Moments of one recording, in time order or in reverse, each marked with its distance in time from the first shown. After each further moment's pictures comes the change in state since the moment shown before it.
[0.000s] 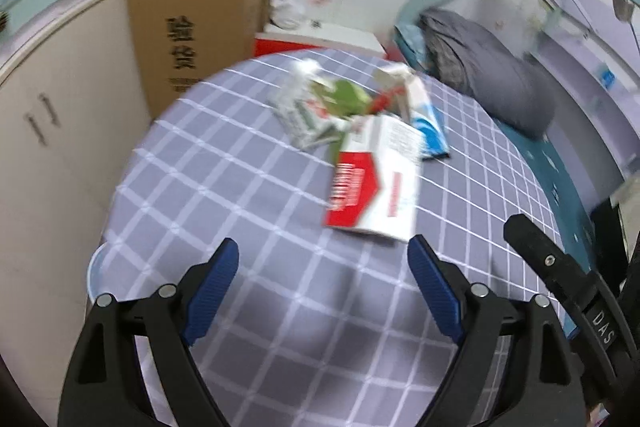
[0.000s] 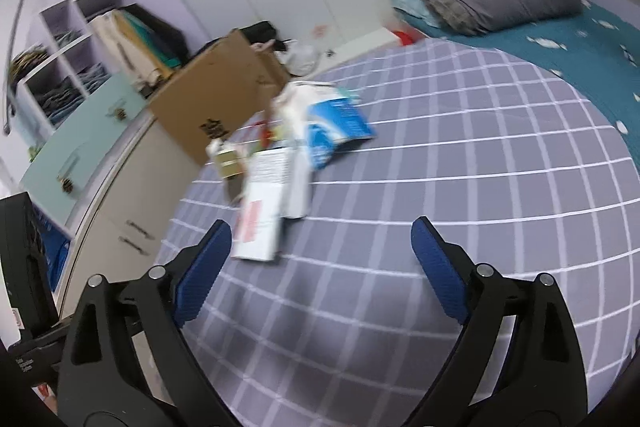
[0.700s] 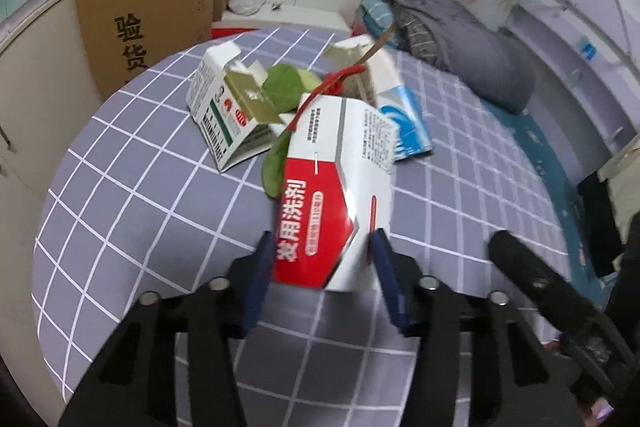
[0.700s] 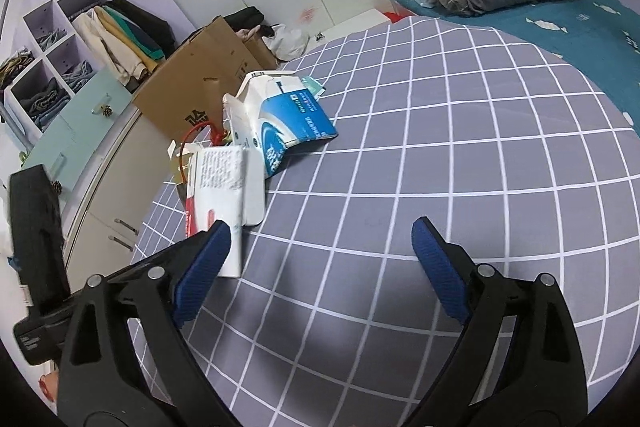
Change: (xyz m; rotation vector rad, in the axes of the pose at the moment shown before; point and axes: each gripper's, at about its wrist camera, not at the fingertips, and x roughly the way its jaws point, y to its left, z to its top) left arm 0.053 -0.020 0.023 0.064 0.043 -0.101; right arm 0.031 -0.029 0.012 0.004 0.063 0.004
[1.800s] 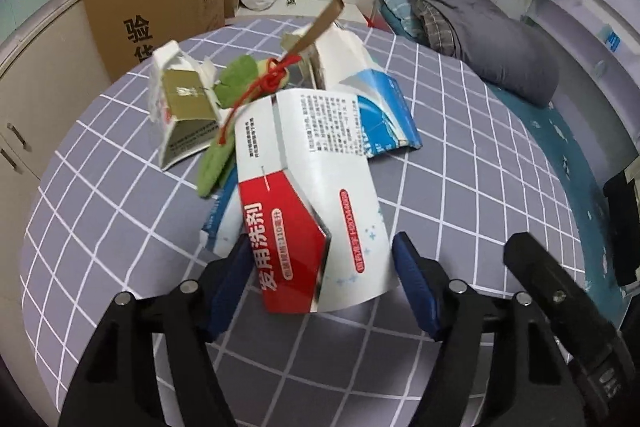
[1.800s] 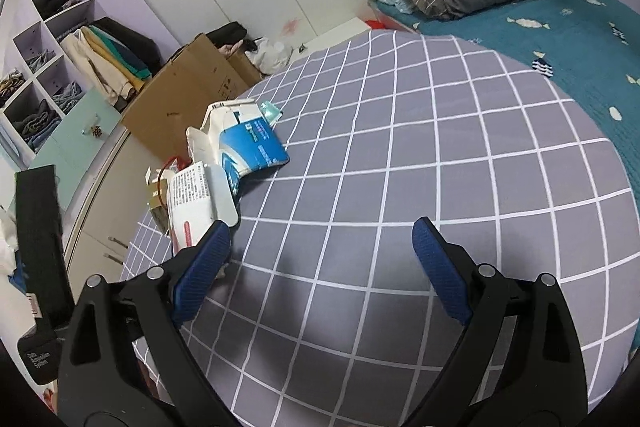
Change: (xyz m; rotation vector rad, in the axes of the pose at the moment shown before) left arm 0.028 -0.052 0.002 -0.006 0.026 0.134; right arm -0.010 -0.043 0.013 0.050 -0.027 -0.019
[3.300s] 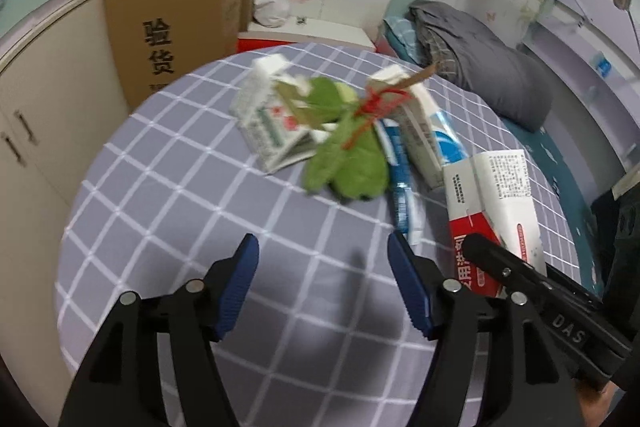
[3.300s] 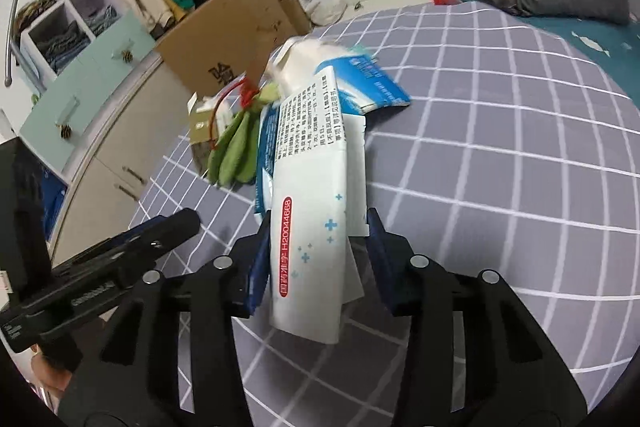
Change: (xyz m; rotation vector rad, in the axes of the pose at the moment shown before) left arm -0.024 0.069 -0.003 -0.028 -0.066 -0.052; right arm 0.037 0.063 -0.013 -0.188 0.147 0.077
